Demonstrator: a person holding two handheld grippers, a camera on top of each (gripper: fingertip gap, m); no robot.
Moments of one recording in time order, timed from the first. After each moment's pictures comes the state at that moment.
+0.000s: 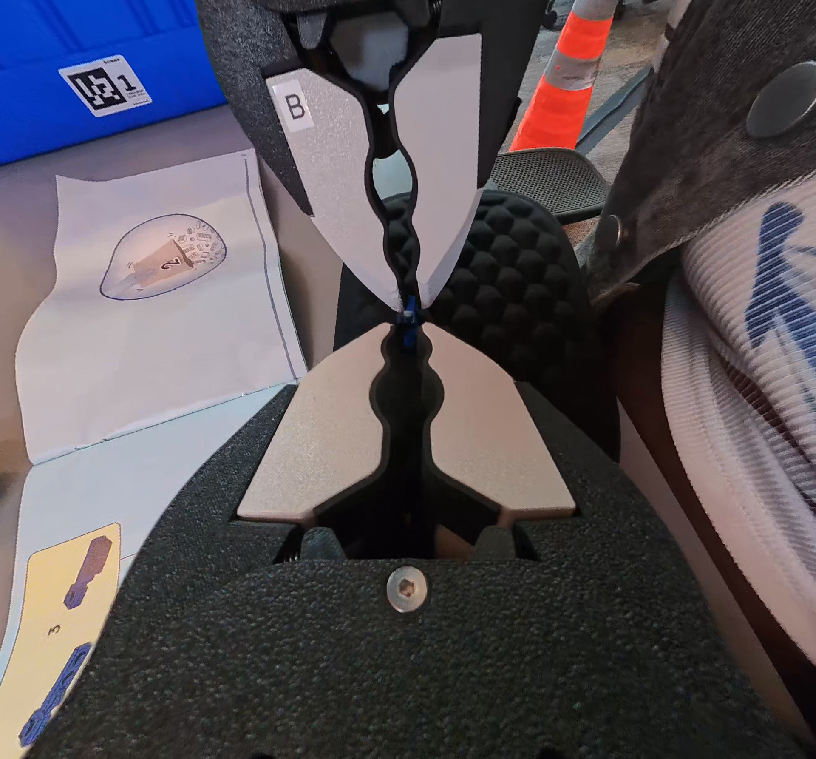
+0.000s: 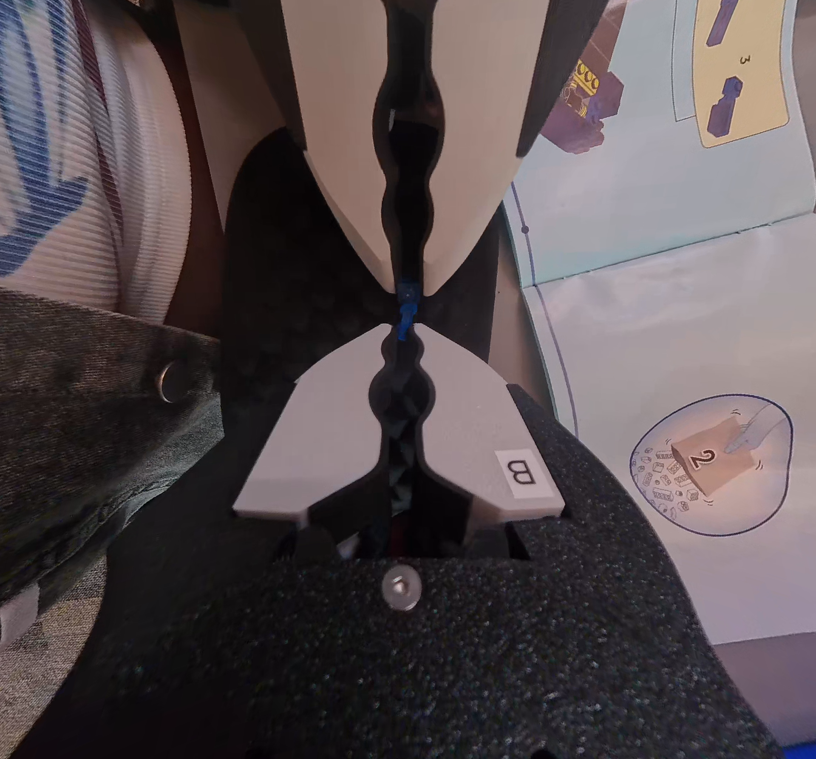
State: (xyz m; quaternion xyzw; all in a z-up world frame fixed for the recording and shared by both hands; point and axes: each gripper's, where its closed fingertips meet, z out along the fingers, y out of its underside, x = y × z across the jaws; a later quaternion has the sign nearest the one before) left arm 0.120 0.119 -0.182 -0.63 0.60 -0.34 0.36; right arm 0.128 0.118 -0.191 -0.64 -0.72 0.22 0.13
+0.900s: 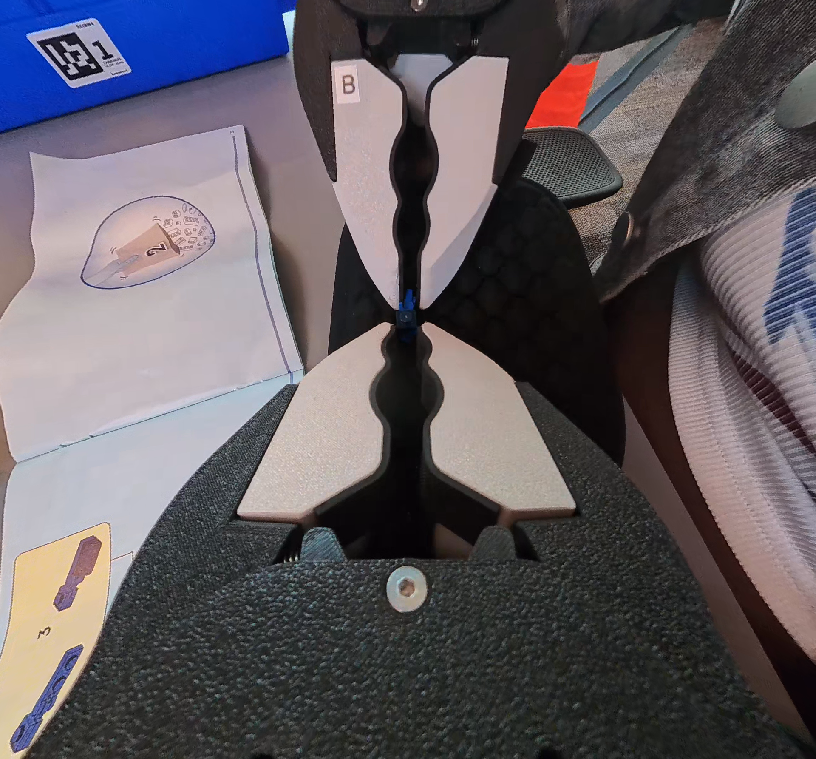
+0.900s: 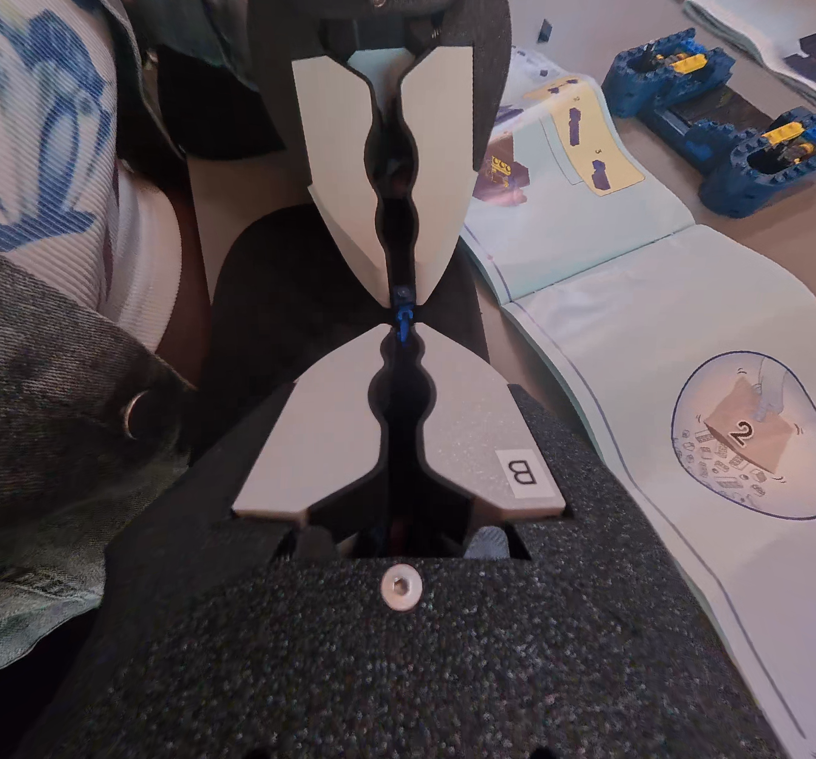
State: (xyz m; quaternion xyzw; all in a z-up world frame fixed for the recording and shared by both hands) left arm 0.121 0.119 -0.189 -0.64 0.61 -0.33 0.35; right arm 0.122 0.119 -0.189 -0.64 -0.61 0.34 0.33
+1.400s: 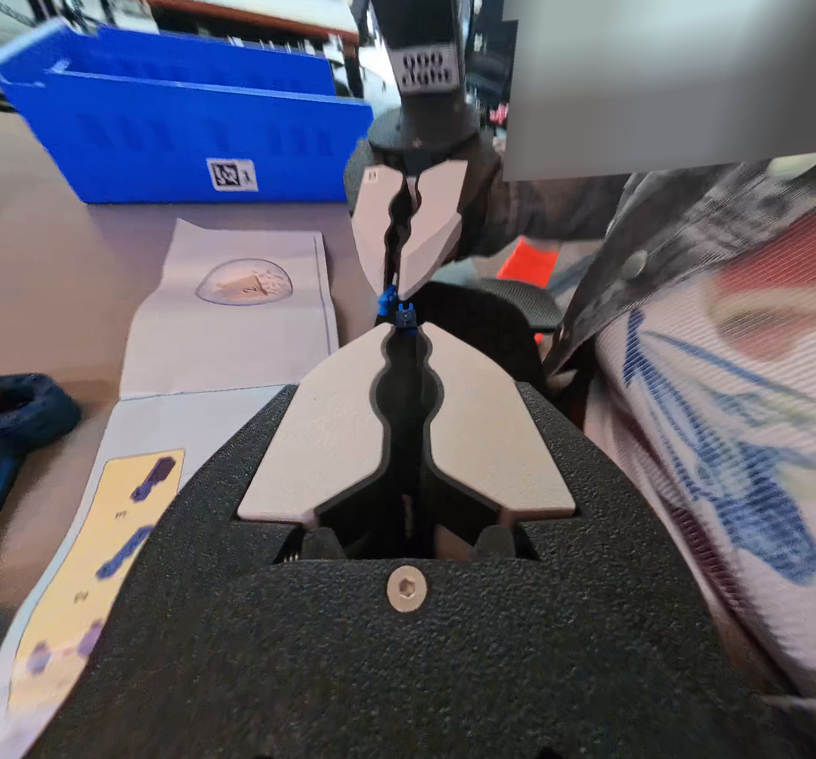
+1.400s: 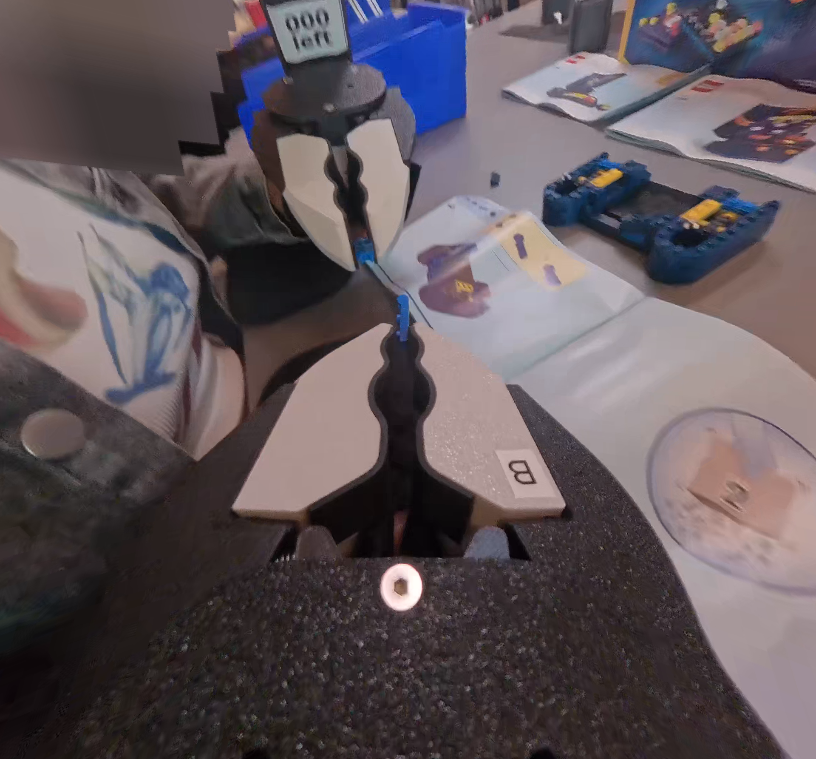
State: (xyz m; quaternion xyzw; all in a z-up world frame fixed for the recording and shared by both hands) left arm 0.078 0.132 -0.122 -0.63 0.47 -0.45 0.43; right arm 0.102 0.146 -0.135 -0.64 -0.49 0.48 0.35
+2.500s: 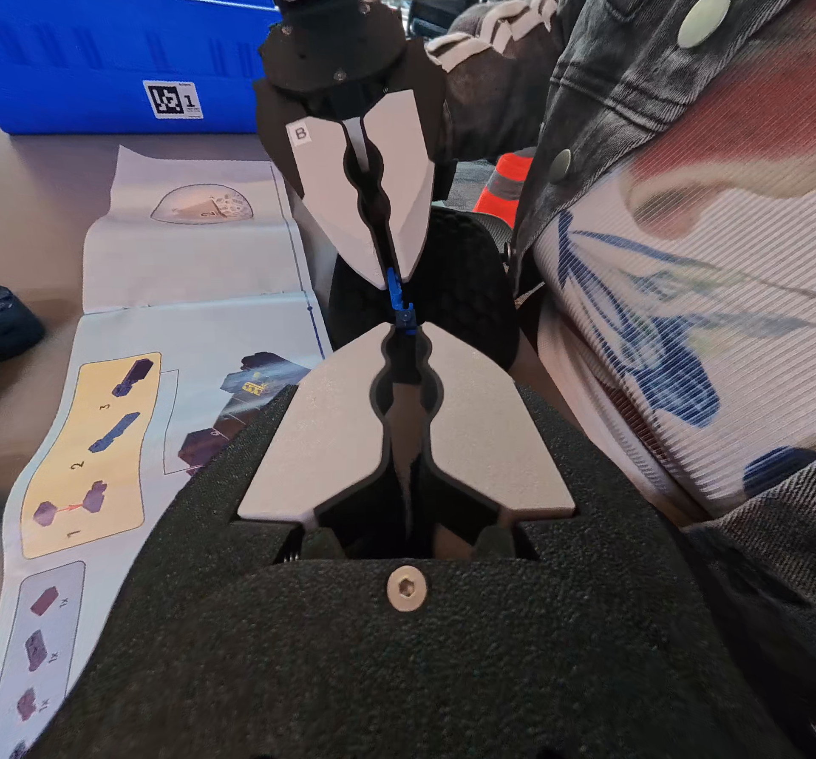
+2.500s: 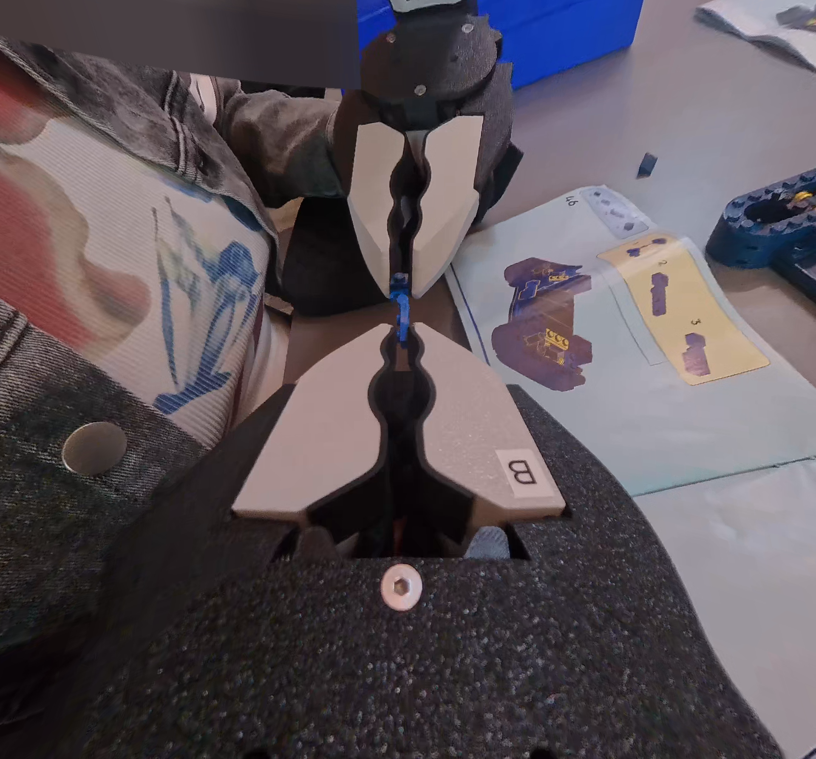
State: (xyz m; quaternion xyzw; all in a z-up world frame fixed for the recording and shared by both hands) left arm 0.033 0.107 -0.151 -0.62 0.52 -0.46 0.38; right arm 0.044 0.116 -0.148 -0.58 -0.59 0.51 0.24
